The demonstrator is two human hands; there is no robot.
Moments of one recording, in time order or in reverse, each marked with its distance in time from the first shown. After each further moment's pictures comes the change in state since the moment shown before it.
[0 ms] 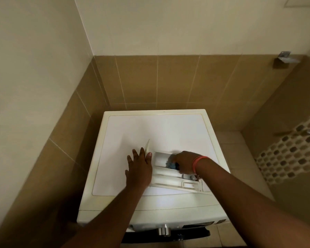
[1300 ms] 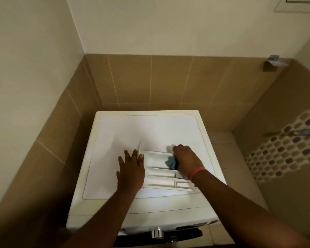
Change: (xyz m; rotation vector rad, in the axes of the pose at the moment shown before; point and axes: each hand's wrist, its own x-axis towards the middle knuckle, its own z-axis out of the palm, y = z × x) left_hand -0.001 -0.002 -0.002 0.027 0.032 0.023; right_hand 0.014 0.030 0.038 0.115 0.617 0.073
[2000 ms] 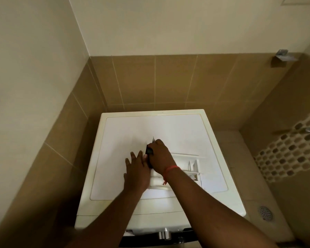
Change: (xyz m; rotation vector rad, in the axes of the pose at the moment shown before) left_hand 0.005 0.001 0.001 -0.138 -0.041 -0.061; right_hand 0.033 -0.104 0.008 0.445 0.007 0.056
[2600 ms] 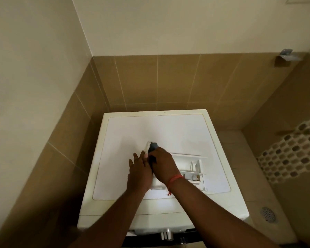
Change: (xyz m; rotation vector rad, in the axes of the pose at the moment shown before) left_hand 0.001 -0.002 0.002 -0.122 -0.007 -0.026; right_hand -0.023 -0.006 0.009 0.029 0.043 -0.037
